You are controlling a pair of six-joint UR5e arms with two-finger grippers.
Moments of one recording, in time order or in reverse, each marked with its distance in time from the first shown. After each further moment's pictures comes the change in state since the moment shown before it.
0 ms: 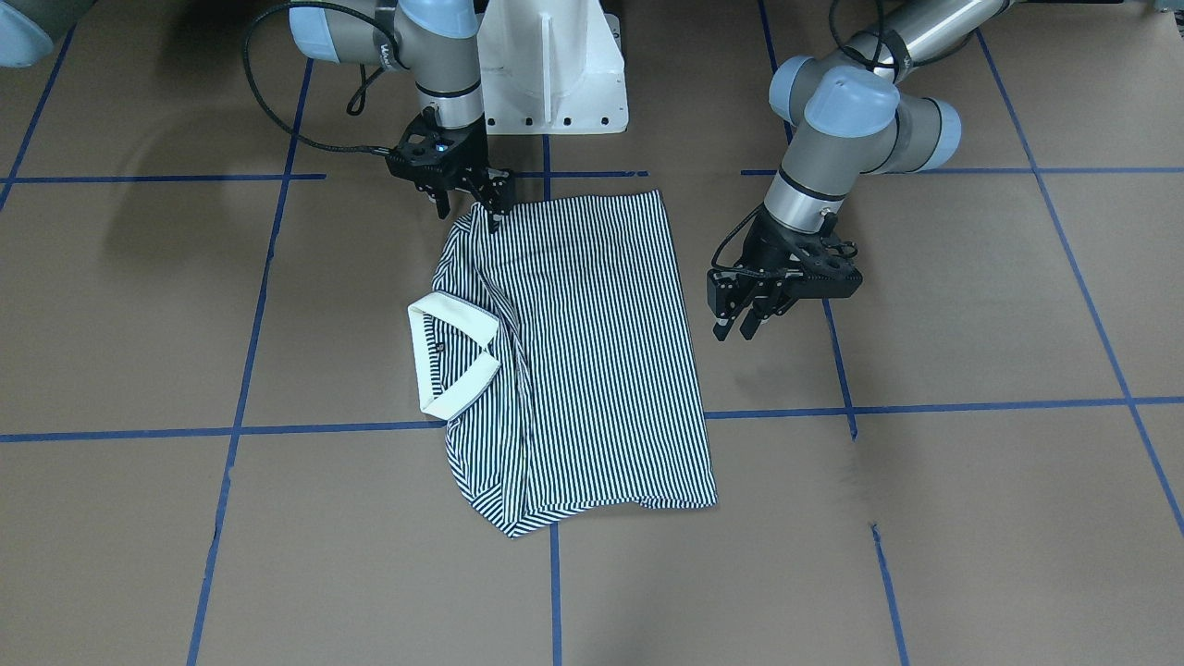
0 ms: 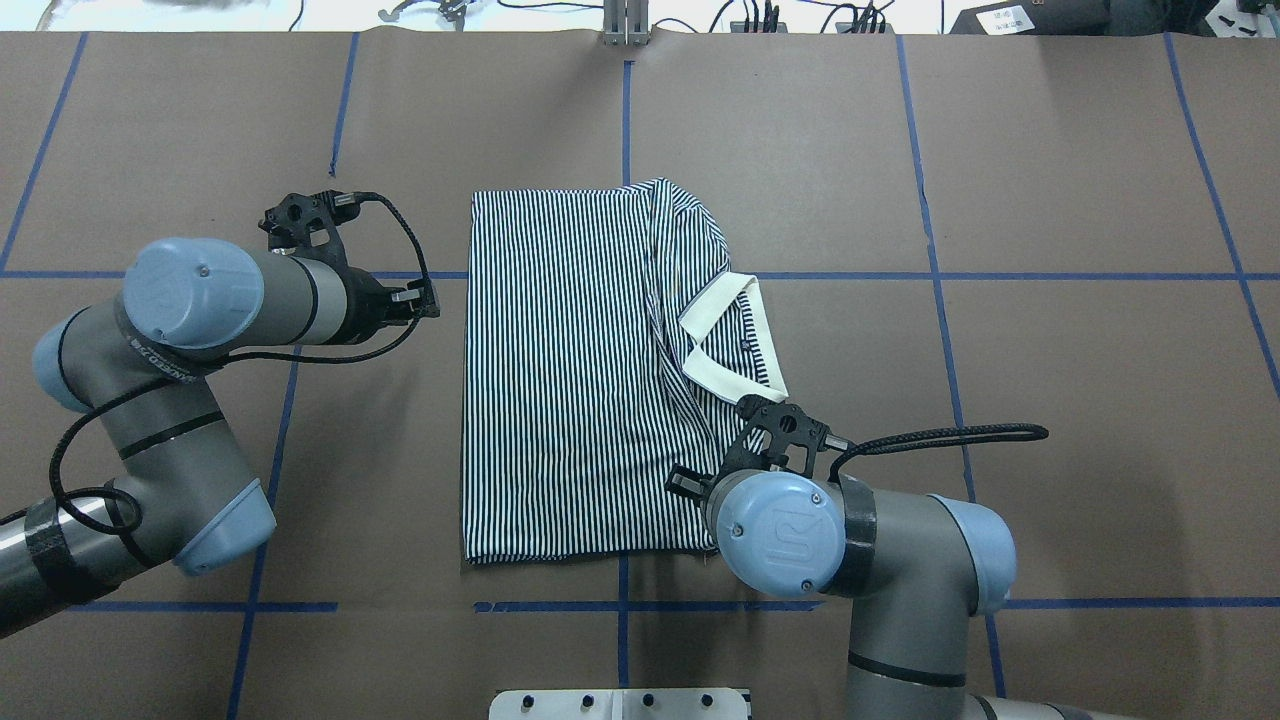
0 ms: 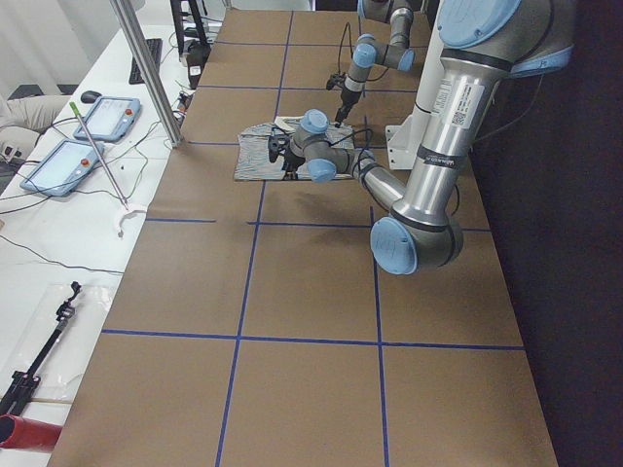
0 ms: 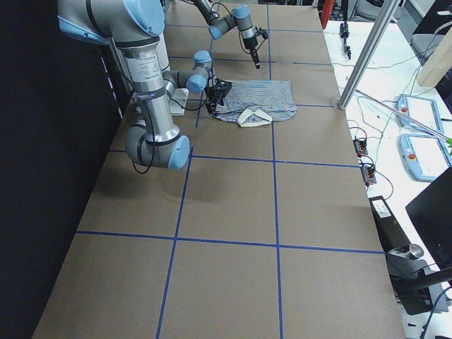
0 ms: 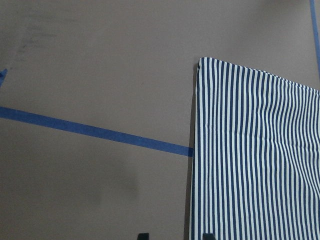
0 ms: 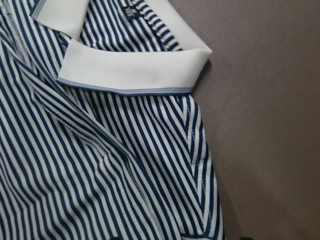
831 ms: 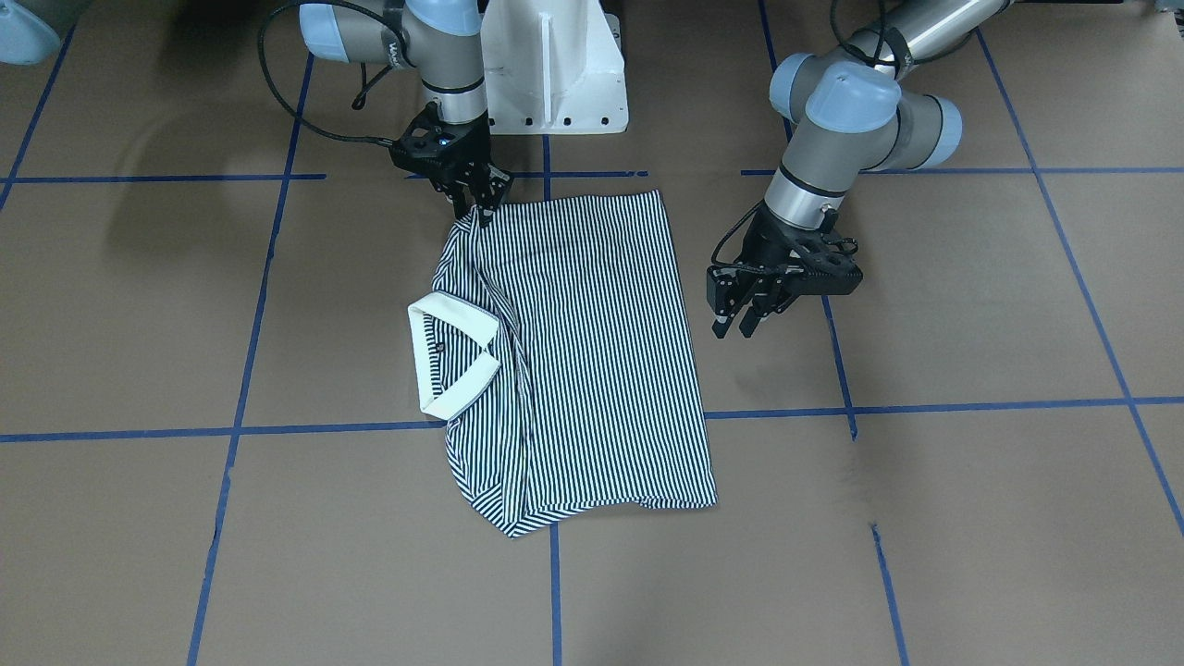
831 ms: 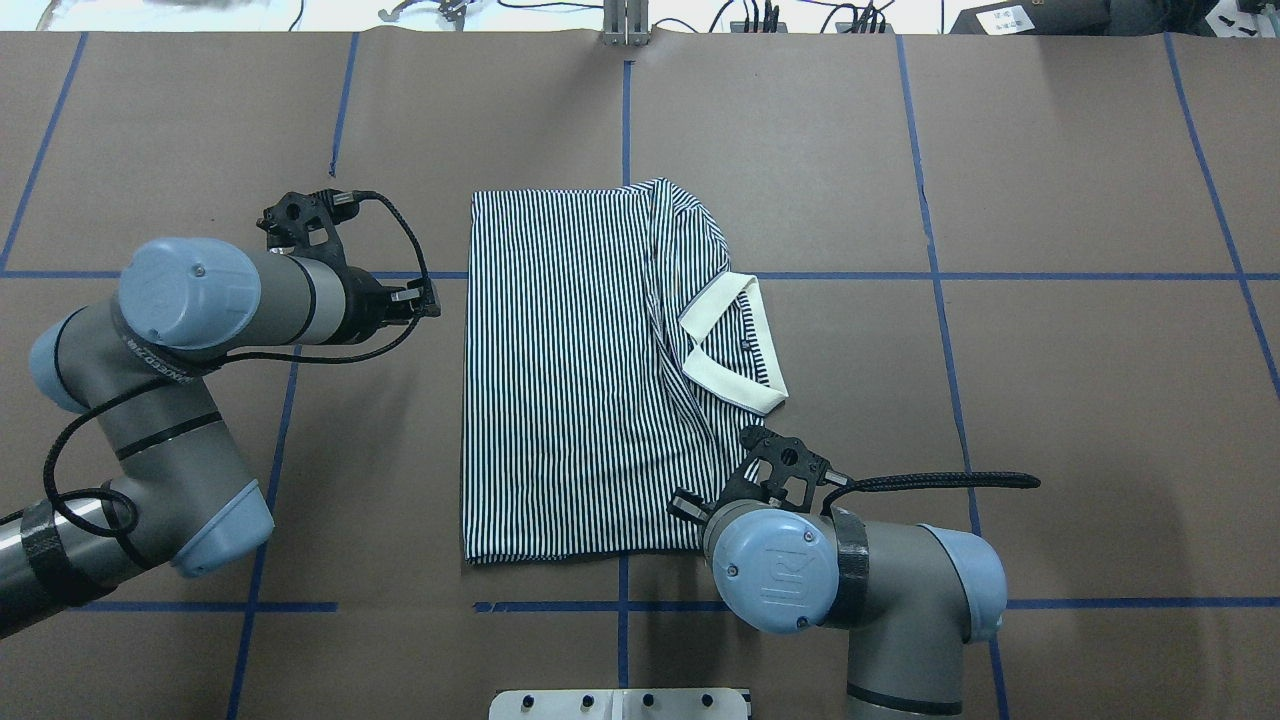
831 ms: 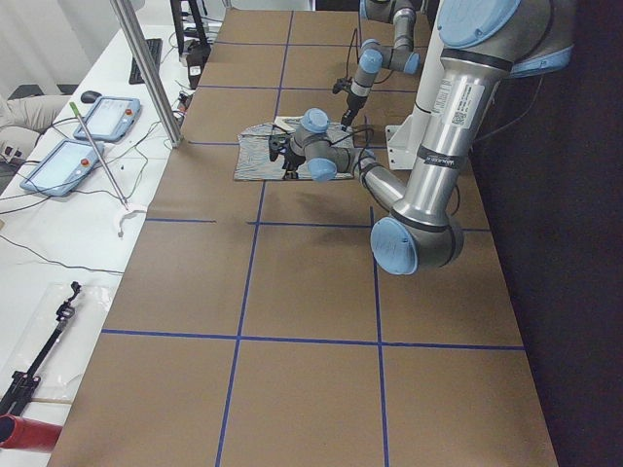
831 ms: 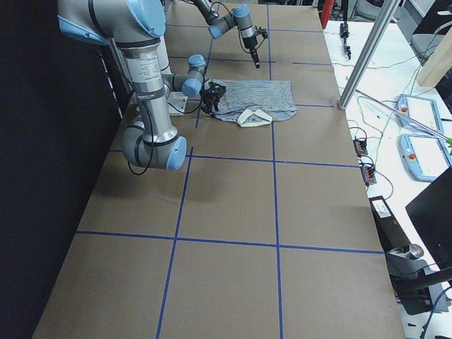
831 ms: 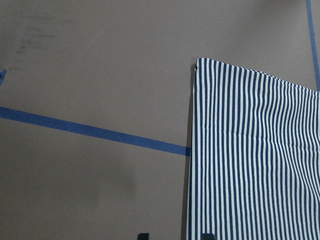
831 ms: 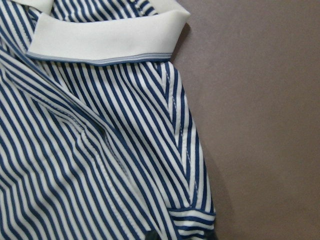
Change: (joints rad) left arm 0.000 0.003 -0.011 0.000 0.000 0.000; right arm -0.034 -0.008 -0.016 0.018 -0.023 0.065
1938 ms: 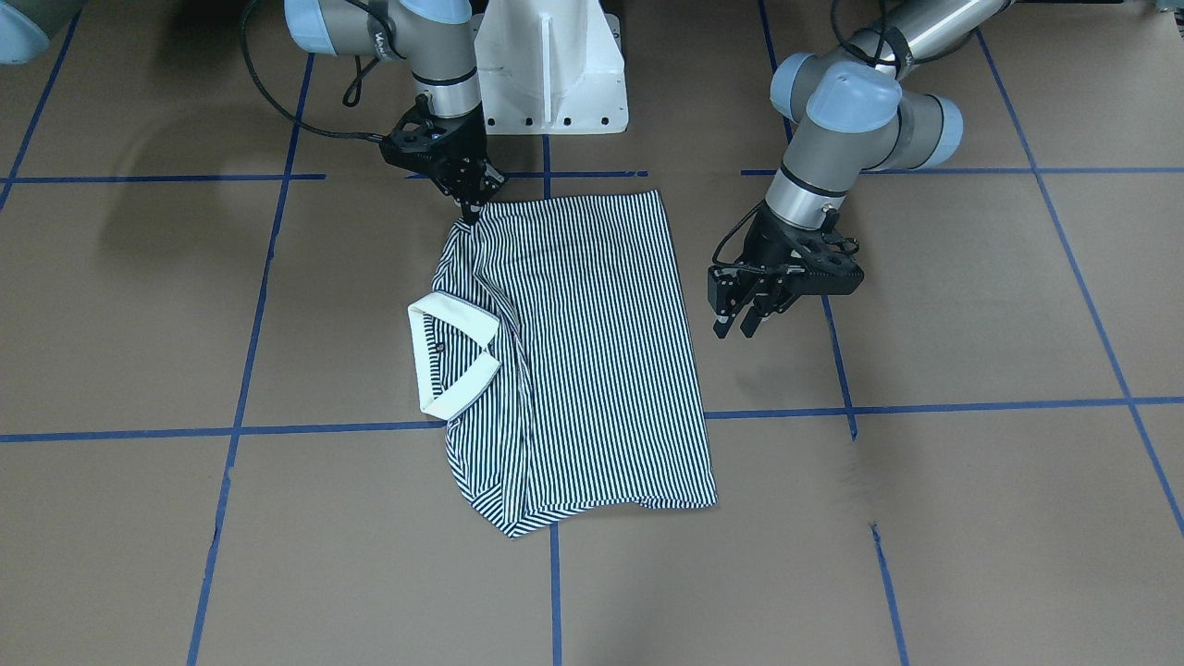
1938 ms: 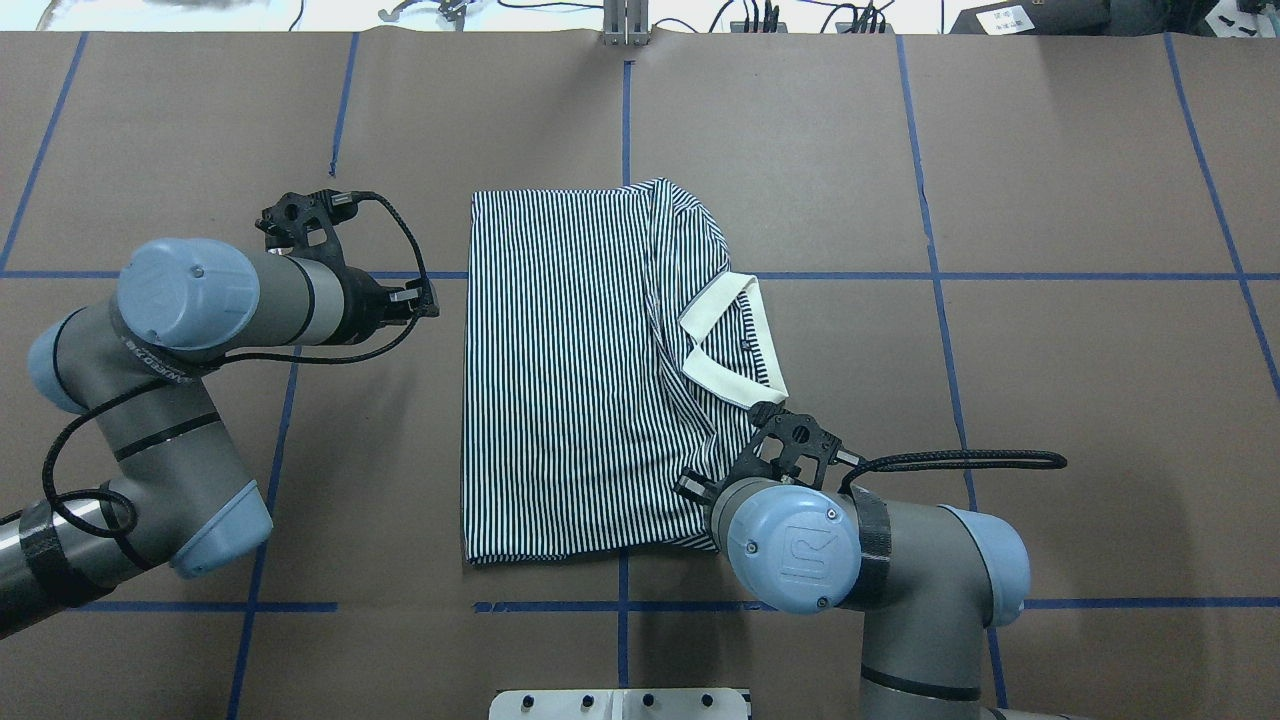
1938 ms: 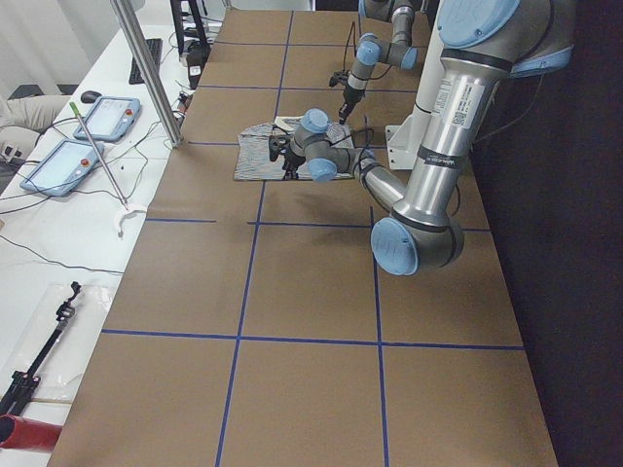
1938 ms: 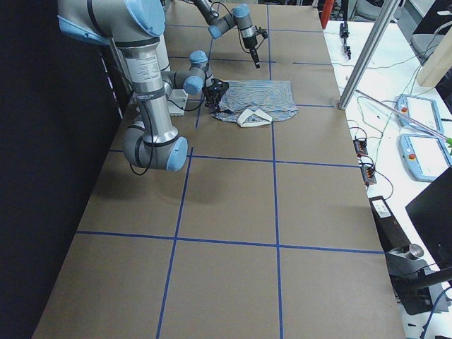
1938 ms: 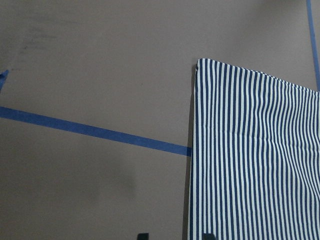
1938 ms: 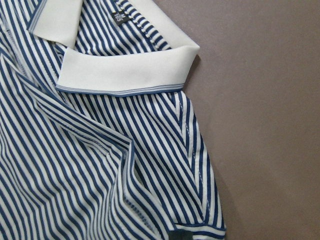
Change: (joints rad) left arm 0.000 0.003 -0.001 0.000 0.001 0.000; right arm 0.028 -0.008 0.044 -0.004 0.005 -0.006
